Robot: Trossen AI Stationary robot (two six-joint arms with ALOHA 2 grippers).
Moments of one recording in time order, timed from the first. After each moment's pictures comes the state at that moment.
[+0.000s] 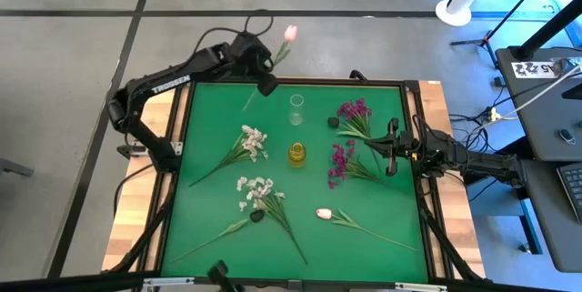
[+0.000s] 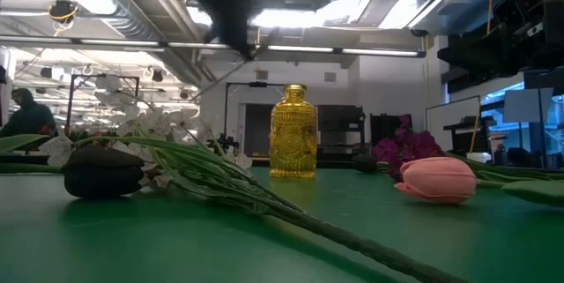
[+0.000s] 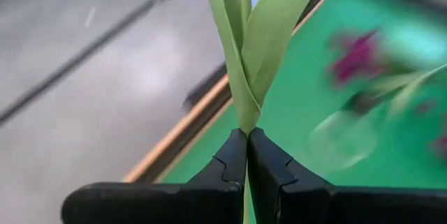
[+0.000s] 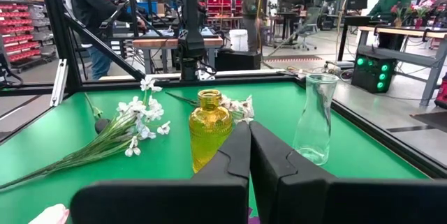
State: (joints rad) left arm 0.57 1.55 1.48 -0.62 -0.12 -0.05; right arm -0.13 0.01 0.01 0.02 -0.01 0.00
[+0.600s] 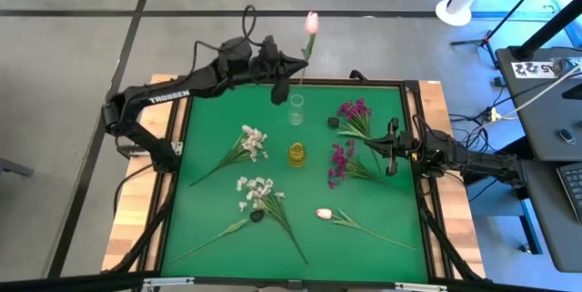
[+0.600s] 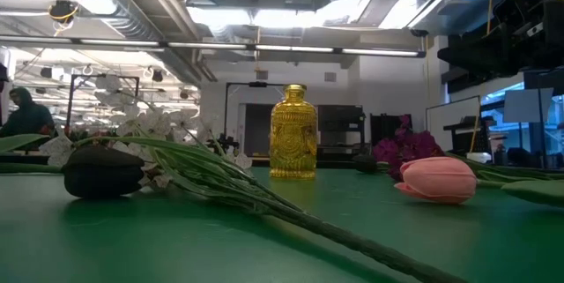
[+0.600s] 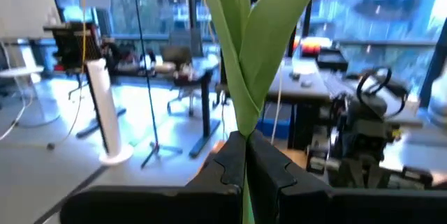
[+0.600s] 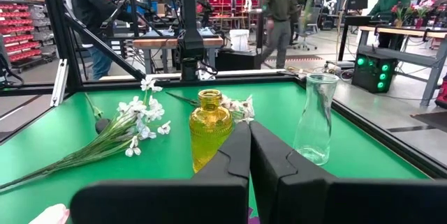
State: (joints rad) left arm 0.43 1.51 1.31 0.19 0.12 0.02; right arm -0.13 0.01 0.01 0.02 -0.01 0.00
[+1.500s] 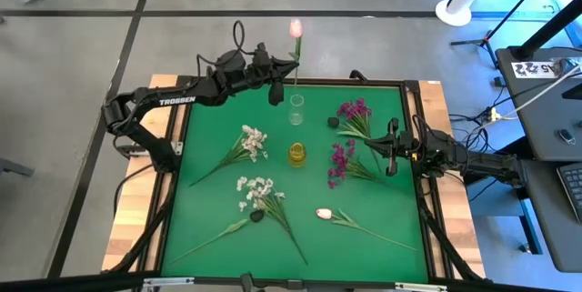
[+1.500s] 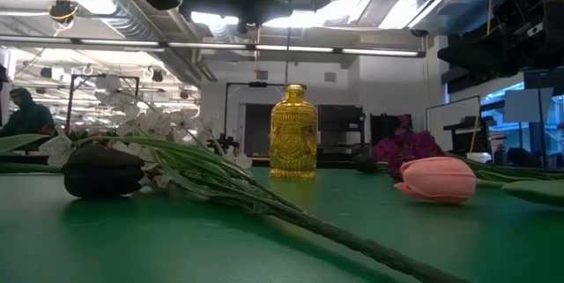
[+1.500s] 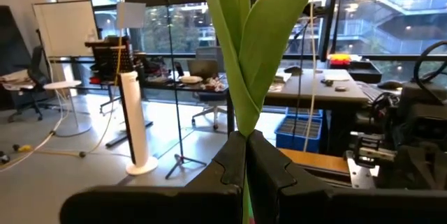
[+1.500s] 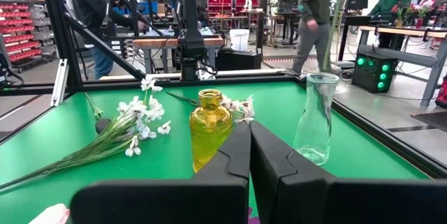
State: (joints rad) left arm 0.52 1.52 1.04 0.55 0.12 0.04; right arm -0.13 0.01 0.01 0.02 -0.01 0.00
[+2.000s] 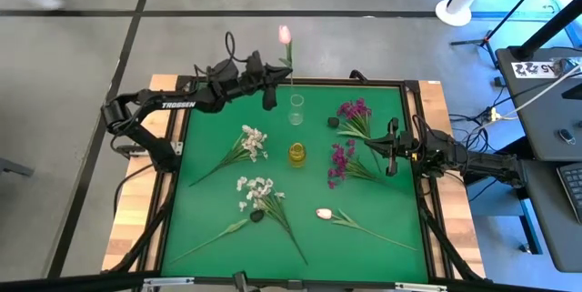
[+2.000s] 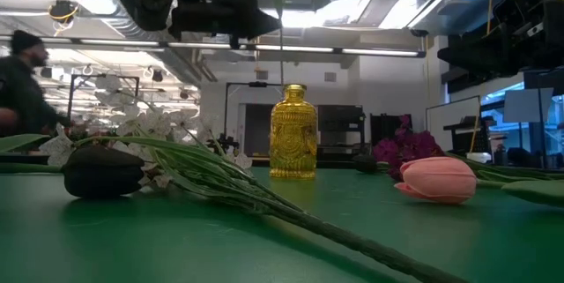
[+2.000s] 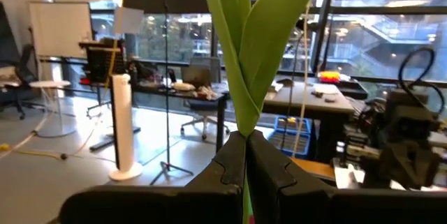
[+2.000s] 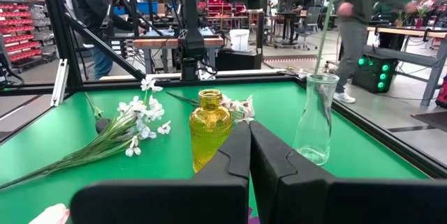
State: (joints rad) left arm 0.55 1.52 0.85 0.79 0.17 -0.05; right arm -0.13 0.01 0.01 0.02 -0.01 0.00
